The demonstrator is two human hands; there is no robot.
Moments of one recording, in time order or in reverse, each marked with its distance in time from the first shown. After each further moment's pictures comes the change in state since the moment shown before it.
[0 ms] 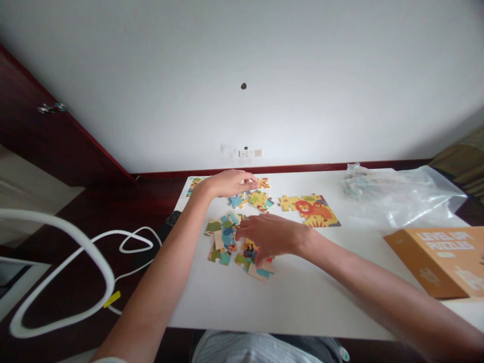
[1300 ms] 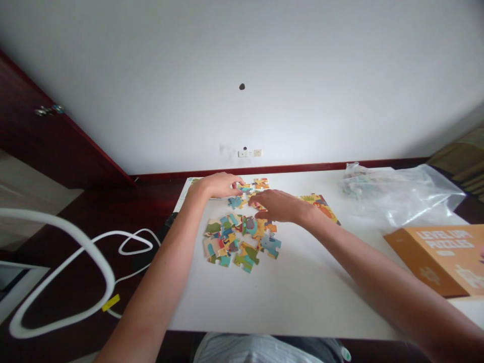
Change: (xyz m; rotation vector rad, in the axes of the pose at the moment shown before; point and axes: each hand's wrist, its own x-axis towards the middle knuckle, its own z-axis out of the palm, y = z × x) left_hand -0.001 -0.017 -0.003 0.147 -0.119 -0.212; right_hand 0.000 0.063 -0.013 0.057 0.195 0.249
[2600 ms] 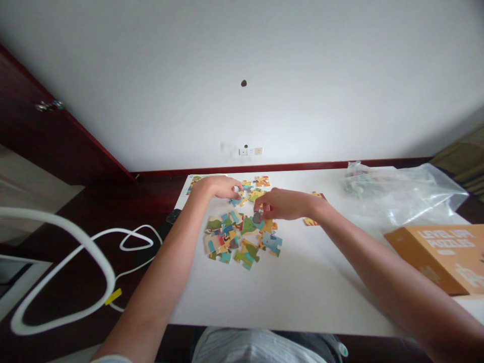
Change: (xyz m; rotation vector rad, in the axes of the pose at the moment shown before) left_hand 0.006 0.000 0.008 0.097 -0.143 -0.055; right_hand -0.012 0.003 -0.022 0.191 -0.215 -0.028
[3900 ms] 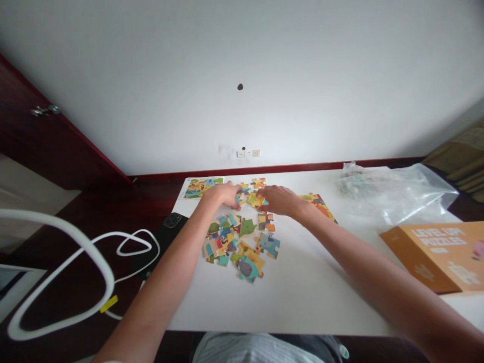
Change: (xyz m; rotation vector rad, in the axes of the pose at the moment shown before) left_hand 0.037 0.004 0.031 0.059 0.028 -0.160; right_hand 0.026 0.028 0.026 -0.286 0.276 0.317
